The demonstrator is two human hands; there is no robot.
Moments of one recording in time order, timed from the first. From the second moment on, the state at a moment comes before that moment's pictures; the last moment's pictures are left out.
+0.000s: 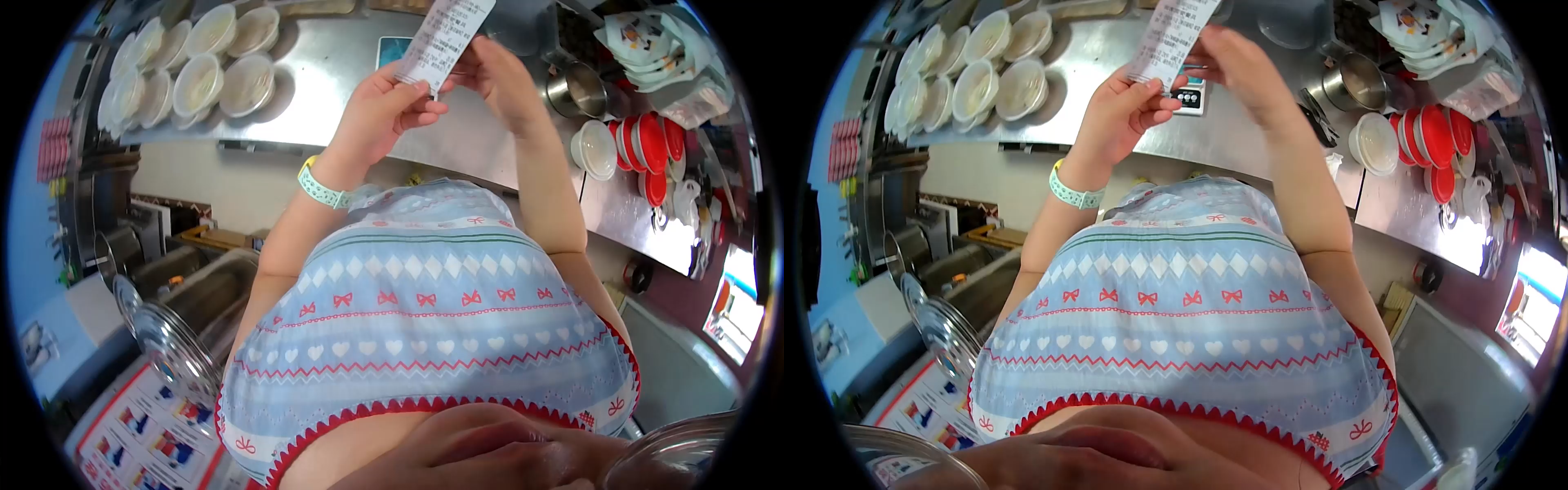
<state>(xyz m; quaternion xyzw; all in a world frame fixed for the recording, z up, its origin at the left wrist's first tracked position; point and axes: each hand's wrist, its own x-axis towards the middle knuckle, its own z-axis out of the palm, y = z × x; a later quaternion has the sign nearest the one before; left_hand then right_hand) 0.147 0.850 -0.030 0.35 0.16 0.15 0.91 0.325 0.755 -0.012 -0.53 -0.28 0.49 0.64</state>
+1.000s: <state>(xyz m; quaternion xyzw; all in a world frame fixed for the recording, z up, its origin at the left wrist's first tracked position) 0.106 1.029 0.083 0.76 0.08 0.54 0.34 0.529 0.826 0.085 -0.71 -0.26 -0.05 0.65</state>
